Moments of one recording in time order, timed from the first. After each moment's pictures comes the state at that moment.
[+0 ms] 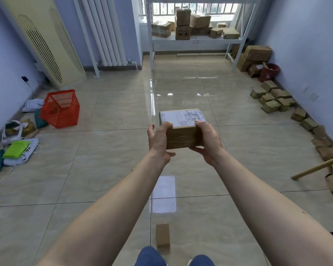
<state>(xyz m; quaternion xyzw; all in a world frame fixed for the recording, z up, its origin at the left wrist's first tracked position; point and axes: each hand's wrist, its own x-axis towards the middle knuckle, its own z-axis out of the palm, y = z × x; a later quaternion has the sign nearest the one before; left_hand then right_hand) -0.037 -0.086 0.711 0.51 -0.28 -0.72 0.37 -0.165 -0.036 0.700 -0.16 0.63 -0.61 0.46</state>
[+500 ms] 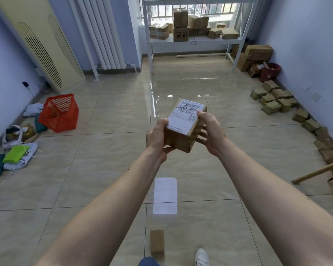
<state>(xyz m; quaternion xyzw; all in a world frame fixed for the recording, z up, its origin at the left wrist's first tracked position) -0.105 -0.097 0.726 0.51 -0.32 -0.72 0.35 -0.261 -0.058 0.715 -0.20 0.60 -0.60 0.49</state>
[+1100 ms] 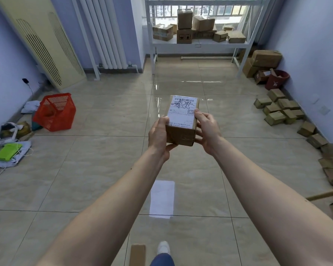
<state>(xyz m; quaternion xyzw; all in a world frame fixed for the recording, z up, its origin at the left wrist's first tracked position) -0.253 -0.147 0.733 0.49 -0.34 -0.69 0.40 -0.392 -0.128 0.723 -0.22 0.61 -0.59 0.49</state>
